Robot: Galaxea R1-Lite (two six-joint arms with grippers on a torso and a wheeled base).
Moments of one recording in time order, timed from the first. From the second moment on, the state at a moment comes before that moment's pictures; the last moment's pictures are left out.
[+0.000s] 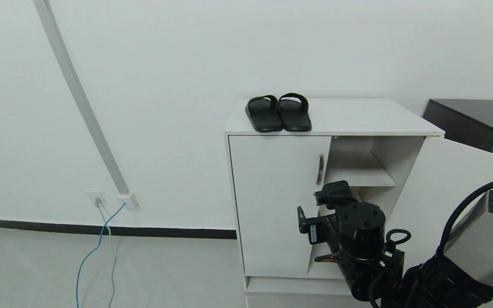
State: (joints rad) left arm 0.00 0.00 0.00 0.00 -0.02 0.01; right arm 0.81 2.05 -0.67 -1.22 -0.70 0.01
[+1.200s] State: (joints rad) left arm 0.00 0.00 0.00 0.00 -0.02 0.01; right arm 0.81 2.06 -0.66 -1.26 -0.70 0.00
